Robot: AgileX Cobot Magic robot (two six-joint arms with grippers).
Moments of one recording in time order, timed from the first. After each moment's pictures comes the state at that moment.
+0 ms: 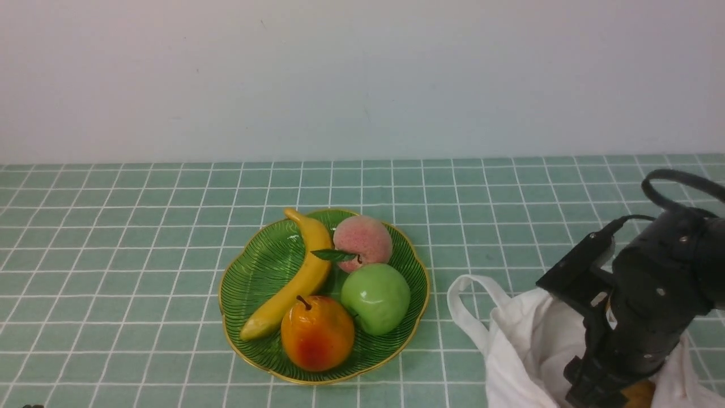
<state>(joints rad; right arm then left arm) 0.42 1.66 -0.83 -0.26 0.86 -0.06 -0.04 -0.01 0.03 0.02 0.38 -0.02</state>
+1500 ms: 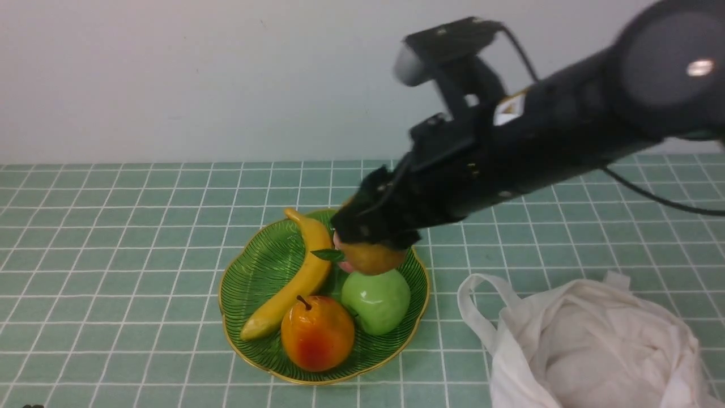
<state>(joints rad) 0.68 1.60 -1.40 0.51 0.83 -0.42 -0.04 -0.01 0.03 0.02 0.38 -0.02</state>
